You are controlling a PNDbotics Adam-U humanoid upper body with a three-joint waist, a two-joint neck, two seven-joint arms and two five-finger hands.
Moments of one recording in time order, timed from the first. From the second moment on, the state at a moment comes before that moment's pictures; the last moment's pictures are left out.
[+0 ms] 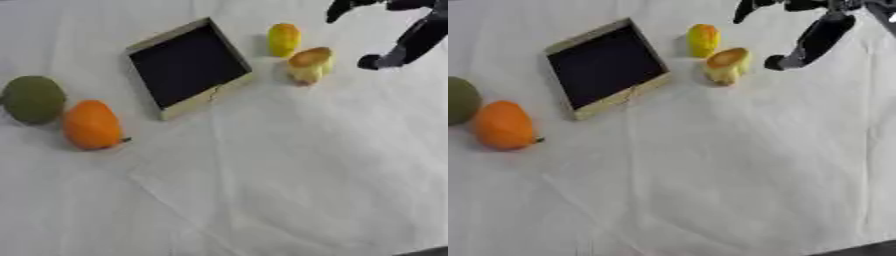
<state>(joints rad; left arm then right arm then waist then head) -0.77 0.84 -0.06 -1.54 0.26 0.12 0.42 -0.78 -1.03 0.30 -1.59 0.37 -0.28 0.72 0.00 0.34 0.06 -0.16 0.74</state>
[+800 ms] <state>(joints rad) -0.77 0.82 -0.06 -1.54 0.26 0.12 0.41 -0.79 -0.93 0.38 -1.48 0.50 -0.23 0.61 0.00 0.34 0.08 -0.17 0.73</state>
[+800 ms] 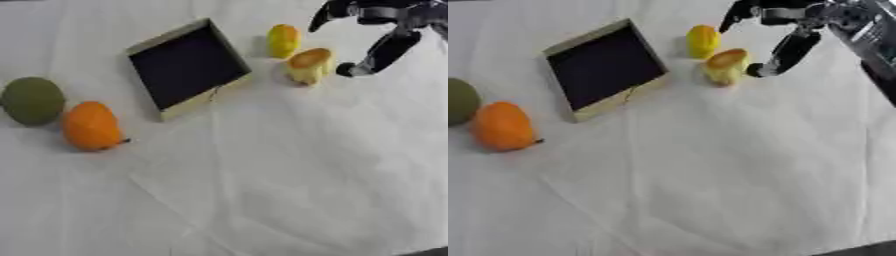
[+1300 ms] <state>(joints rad) -0.77 0.81 -0.06 -1.54 0.26 0.12 0.41 -0.81 -0.86 0.38 -1.35 0.57 -0.22 0.55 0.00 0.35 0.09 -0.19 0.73</state>
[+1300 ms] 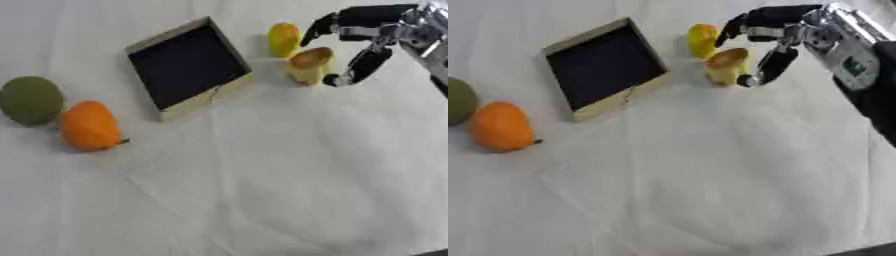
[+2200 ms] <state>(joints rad) -0.76 0.80 -0.06 -1.54 0.26 0.13 0.41 -0.85 -0.79 0.38 -1.19 0.64 -0.23 0.49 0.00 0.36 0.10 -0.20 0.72</state>
